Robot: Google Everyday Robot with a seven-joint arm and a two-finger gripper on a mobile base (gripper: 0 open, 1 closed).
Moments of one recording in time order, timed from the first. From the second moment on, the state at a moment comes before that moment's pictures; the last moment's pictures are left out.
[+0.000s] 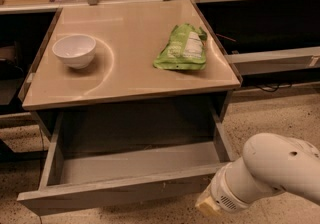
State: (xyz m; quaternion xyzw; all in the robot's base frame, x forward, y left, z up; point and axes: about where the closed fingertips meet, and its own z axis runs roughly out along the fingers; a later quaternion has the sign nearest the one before) arm 0.323 -0.116 0.642 -0.46 0.87 0.17 0.10
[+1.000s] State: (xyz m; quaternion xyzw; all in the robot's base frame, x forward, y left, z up) arm 0.396 -0.111 0.637 -0.45 0.86 0.15 0.16
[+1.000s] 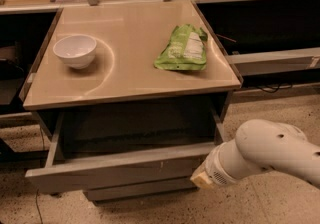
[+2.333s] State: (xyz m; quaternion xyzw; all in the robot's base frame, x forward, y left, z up) arm 0.506 -0.099 0.695 -0.47 0.85 0.10 0.23
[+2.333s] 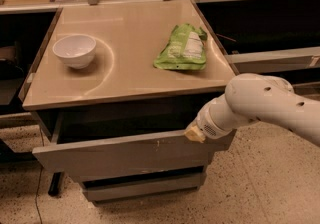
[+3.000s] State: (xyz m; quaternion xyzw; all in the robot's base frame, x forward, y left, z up) arm 0.501 -0.089 0.681 -0.44 0.86 0.11 0.23
